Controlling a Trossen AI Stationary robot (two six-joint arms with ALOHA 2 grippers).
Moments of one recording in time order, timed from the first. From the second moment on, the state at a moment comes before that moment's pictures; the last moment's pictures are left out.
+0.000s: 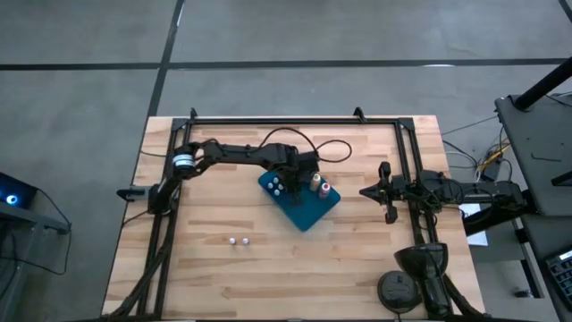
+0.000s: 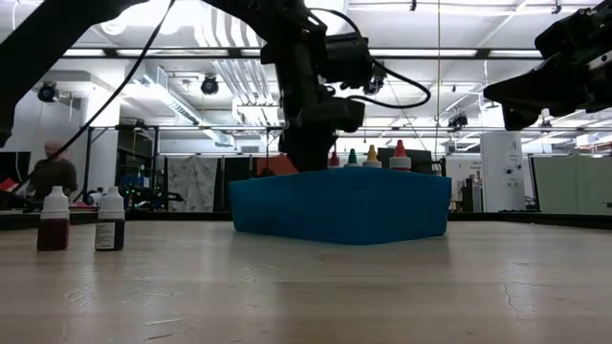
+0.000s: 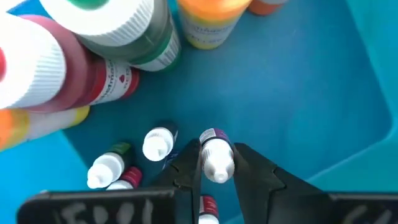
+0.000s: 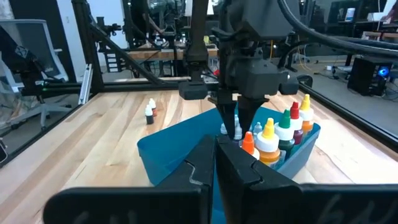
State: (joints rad) left arm 0.15 2.11 1.78 -0.95 0.02 -0.08; right arm 0.00 0.06 0.01 0.01 0.00 0.07
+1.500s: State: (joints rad) left arm 0.15 2.18 1.78 -0.87 0.01 -0.07; right arm 0.00 0.06 0.01 0.01 0.00 0.07
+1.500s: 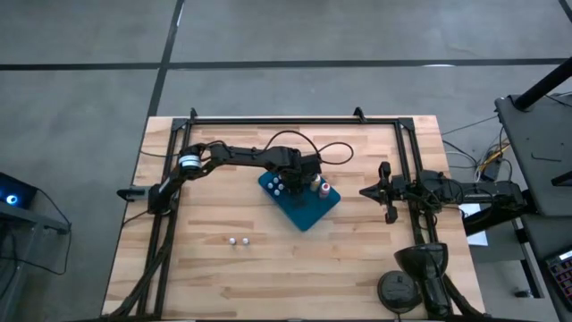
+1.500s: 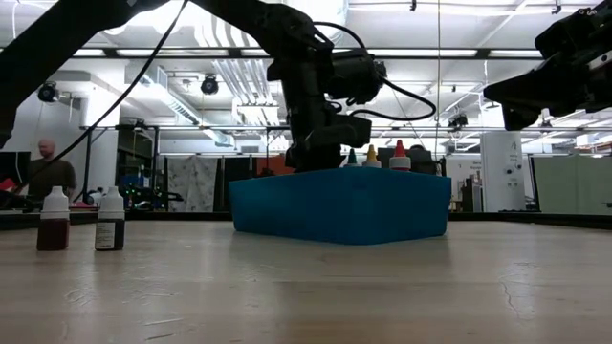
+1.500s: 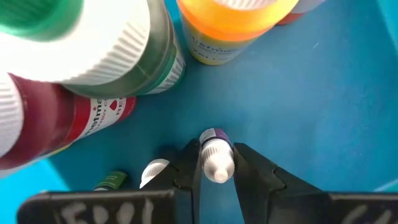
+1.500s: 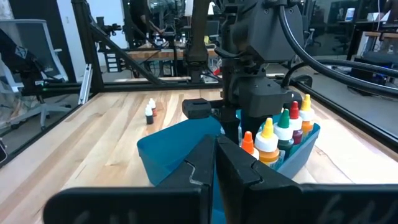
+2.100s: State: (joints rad) left arm 0.15 2.18 1.81 -0.90 0.02 -0.07; right arm 0.00 0.06 0.01 0.01 0.00 0.07
